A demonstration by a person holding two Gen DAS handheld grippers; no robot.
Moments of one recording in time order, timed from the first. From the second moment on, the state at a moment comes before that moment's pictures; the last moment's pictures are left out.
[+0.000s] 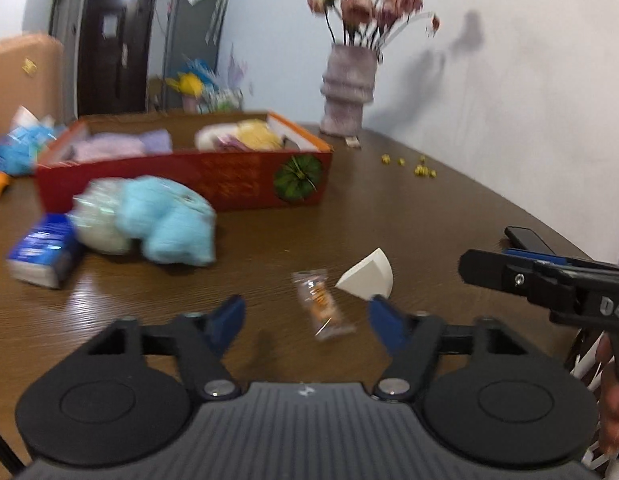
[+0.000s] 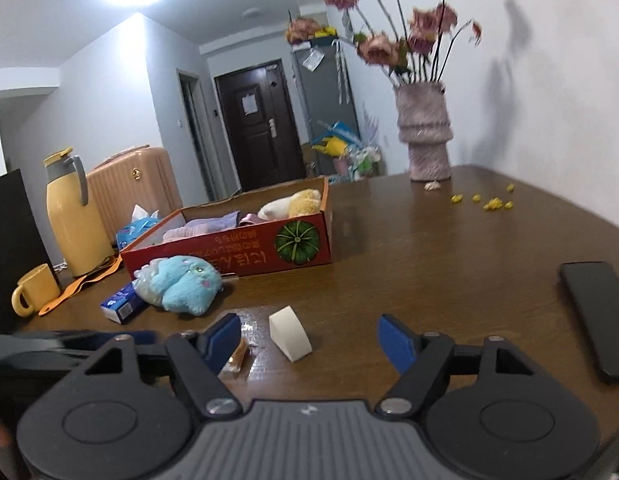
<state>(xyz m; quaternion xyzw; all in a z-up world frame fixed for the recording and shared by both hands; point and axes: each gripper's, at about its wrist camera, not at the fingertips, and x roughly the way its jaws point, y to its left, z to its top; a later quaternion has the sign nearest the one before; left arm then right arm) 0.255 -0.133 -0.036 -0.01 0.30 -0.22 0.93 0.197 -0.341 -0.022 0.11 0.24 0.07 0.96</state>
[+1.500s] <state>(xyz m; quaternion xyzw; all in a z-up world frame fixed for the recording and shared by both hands) 0.446 -0.060 0.081 -0.03 0.26 -0.17 0.95 0.379 -0.286 0.064 0.06 0.23 0.20 0.95</state>
